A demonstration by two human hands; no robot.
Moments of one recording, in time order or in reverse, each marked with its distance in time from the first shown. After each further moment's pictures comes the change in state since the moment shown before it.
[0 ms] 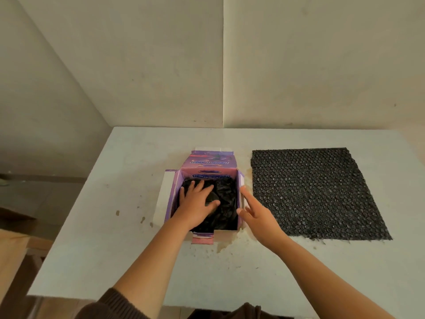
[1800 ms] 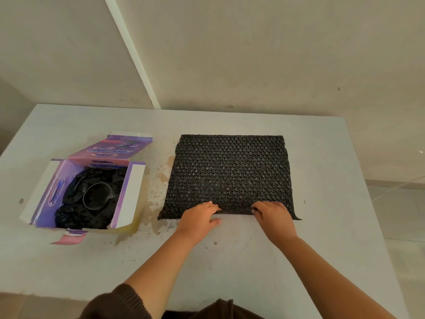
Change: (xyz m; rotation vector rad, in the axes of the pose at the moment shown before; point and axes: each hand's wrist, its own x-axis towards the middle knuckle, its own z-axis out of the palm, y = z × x) left_hand 0.058 0.217 0.177 0.051 -0.091 0.105; right_hand -0.008 0.192 -0.257 -0.860 0.159 -0.192
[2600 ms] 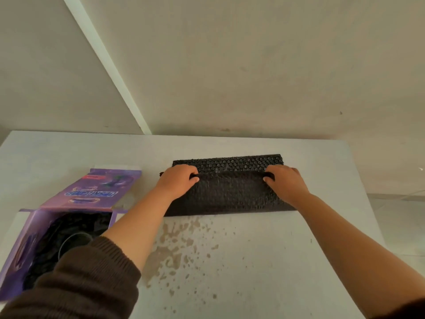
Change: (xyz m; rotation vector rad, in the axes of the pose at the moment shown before) left_hand 0.146 -0.047 -0.141 0.083 0.104 -0.023; right_hand 0.173 0.045 -0.078 -0.096 -0.094 0.136
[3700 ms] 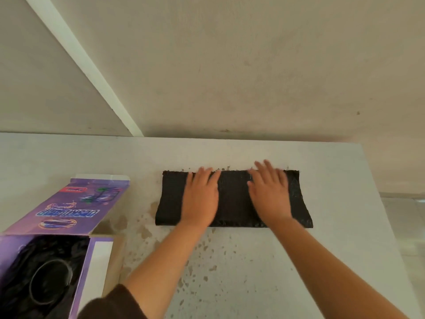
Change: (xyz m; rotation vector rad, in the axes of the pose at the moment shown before) left_hand 0.020 0.051 0.065 0.035 0.316 0.022; right_hand 0.015 -0.034 0.054 -0.134 0.264 -0.068
